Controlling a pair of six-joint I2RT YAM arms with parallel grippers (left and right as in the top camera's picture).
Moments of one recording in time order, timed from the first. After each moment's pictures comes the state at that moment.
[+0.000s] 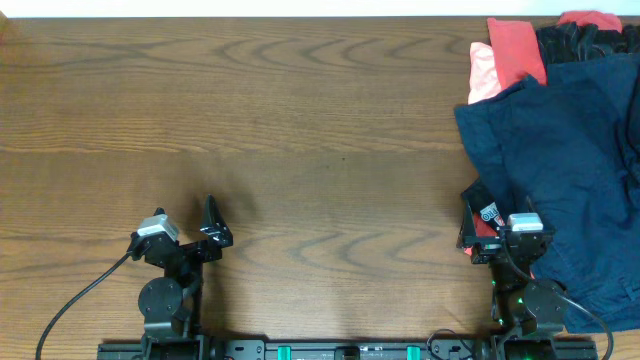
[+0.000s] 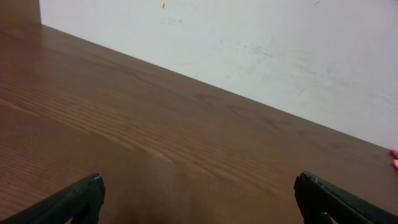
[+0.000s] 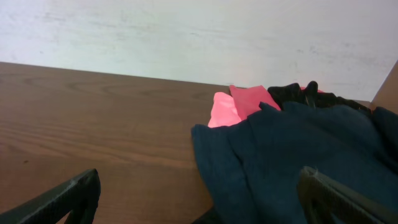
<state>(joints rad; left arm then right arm) 0.03 0.01 0.02 -0.12 -0.05 -0.35 0.02 0.01 0.01 -0.07 -0.01 -0.07</state>
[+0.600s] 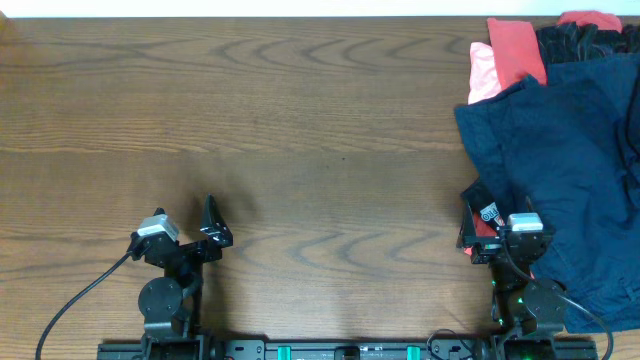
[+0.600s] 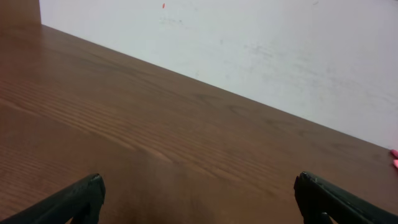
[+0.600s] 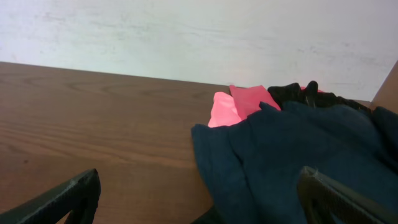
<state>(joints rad) 0.03 0.01 0.02 -0.12 -0.05 -0.35 0.02 0.01 0.01 -0.07 -0.01 -0.07</state>
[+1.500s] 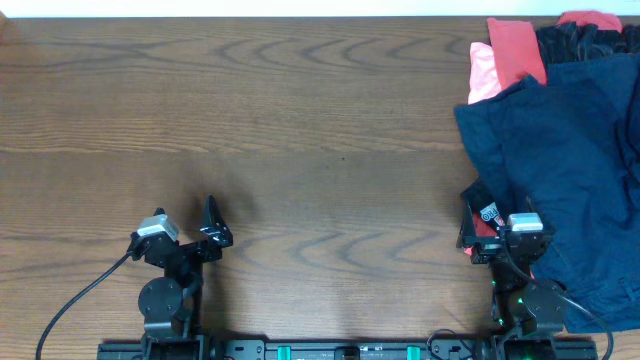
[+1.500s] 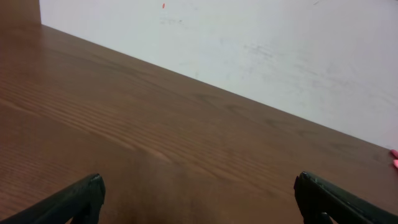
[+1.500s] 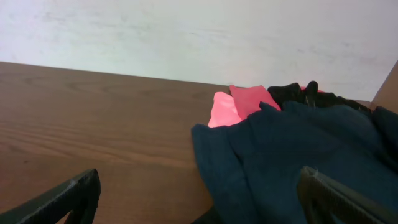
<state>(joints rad) 0.03 0.01 0.02 -0.12 -0.05 -0.35 0.02 0.01 0.01 -0.07 -0.01 -0.07</state>
